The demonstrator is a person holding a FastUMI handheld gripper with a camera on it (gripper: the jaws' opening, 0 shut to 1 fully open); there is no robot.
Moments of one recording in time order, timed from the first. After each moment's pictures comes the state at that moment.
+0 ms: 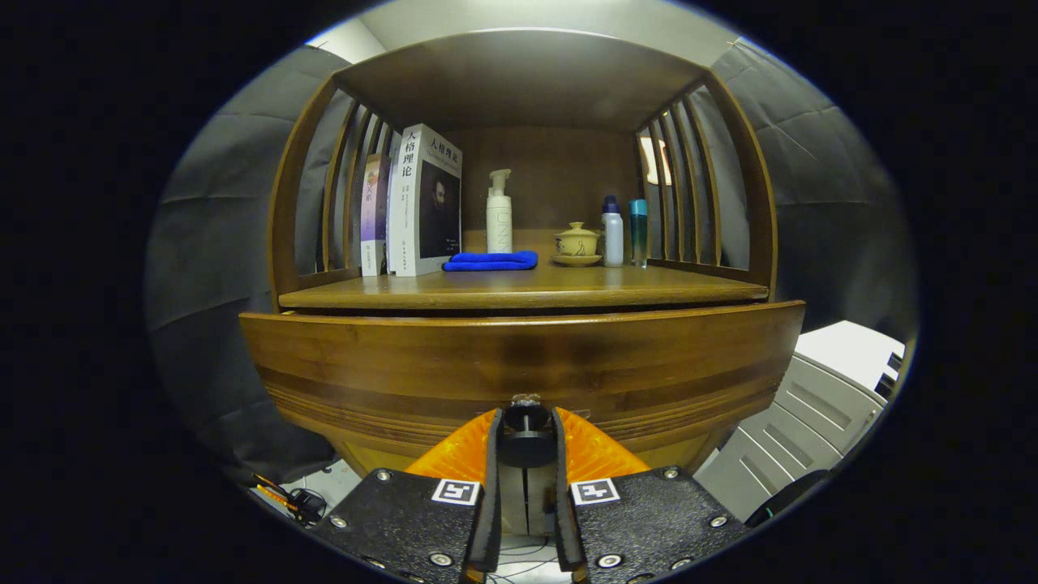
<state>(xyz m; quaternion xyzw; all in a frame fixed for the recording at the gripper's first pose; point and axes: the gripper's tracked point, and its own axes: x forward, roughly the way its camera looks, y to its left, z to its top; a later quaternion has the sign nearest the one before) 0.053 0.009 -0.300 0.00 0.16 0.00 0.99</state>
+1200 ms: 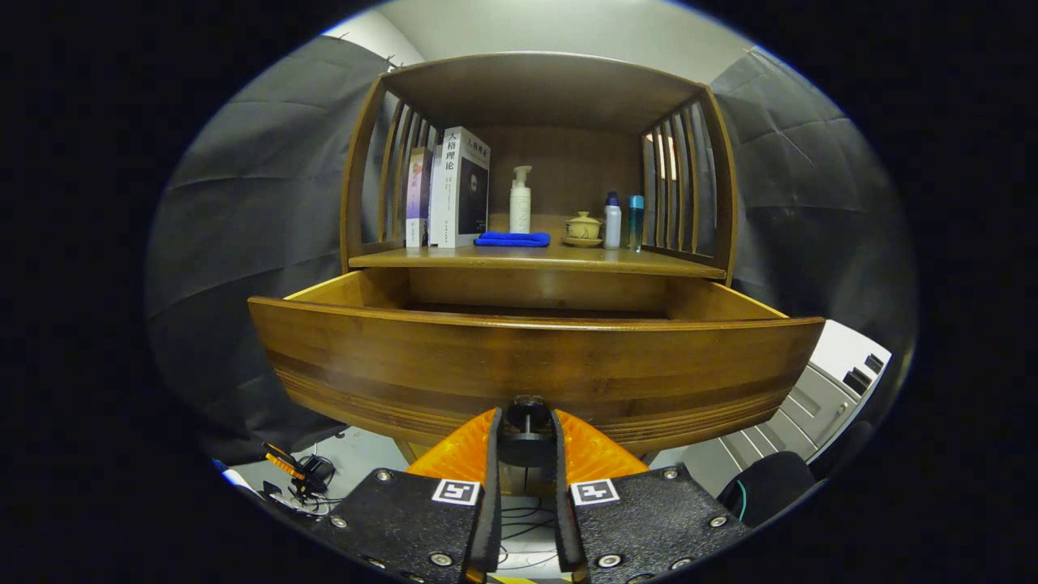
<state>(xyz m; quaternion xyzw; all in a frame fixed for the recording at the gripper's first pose) -0.058 0.013 -0.292 -0.03 0.19 0.03 0.98</state>
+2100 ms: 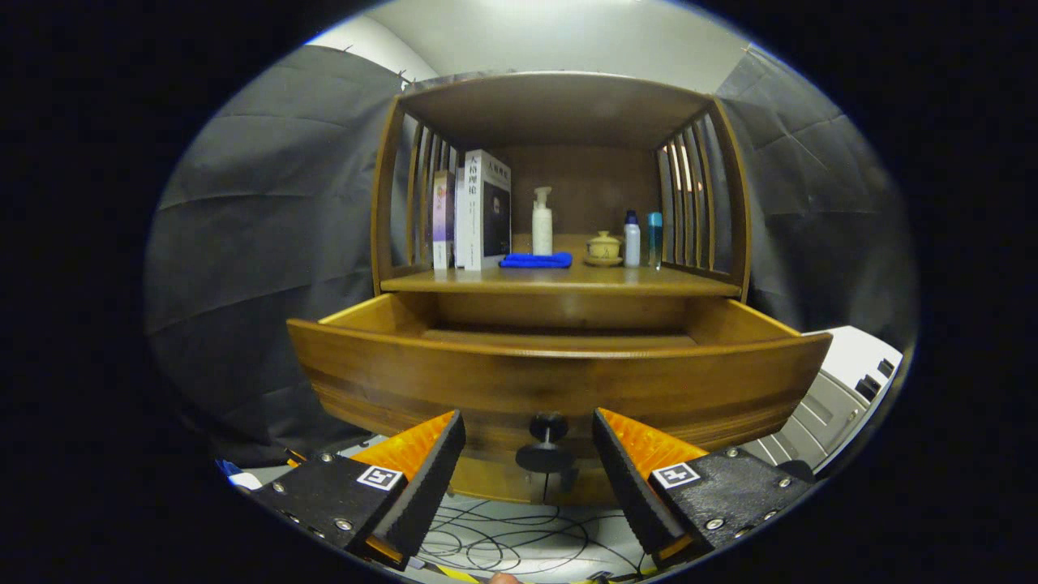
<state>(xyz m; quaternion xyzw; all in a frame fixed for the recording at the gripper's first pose) -0.063 0.026 -0.247 -0.01 0.15 0.07 0.99</state>
